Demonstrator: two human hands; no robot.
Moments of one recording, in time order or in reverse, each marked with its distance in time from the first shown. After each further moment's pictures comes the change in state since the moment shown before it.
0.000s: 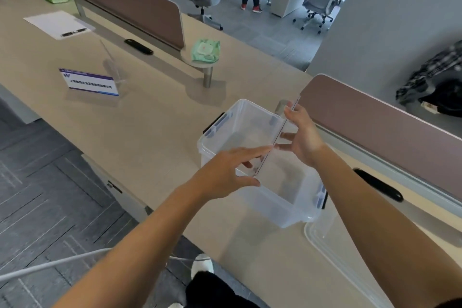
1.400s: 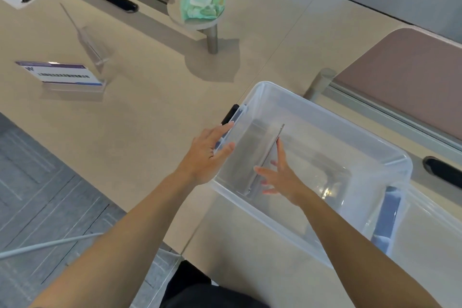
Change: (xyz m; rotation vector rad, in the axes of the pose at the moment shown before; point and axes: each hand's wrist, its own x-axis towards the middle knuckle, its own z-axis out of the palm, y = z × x) left_hand 0.109 -0.181 -0.033 0.003 0.058 -0.517; right_hand 0.143 0.180 0.028 -0.029 -0.176 0.488
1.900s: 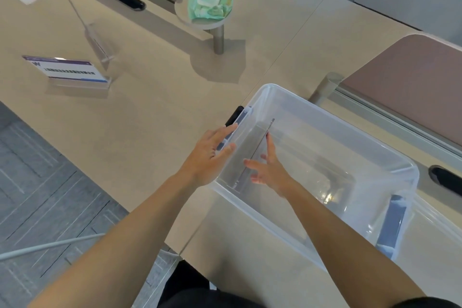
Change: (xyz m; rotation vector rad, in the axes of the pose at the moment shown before) left_hand 0.000 -0.003 0.000 -0.072 -0.015 -0.006; right_hand 0.020 -0.022 0.029 -0.003 0.015 -0.088
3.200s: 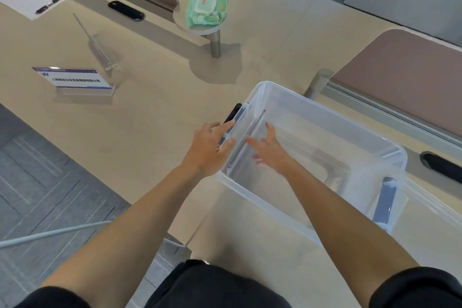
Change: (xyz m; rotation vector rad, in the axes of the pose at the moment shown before) left_hand -0.003 0.005 -0.004 0.285 0.055 0.021; right_hand -0.008 -0.034 0.006 -0.162 0.104 -0.023
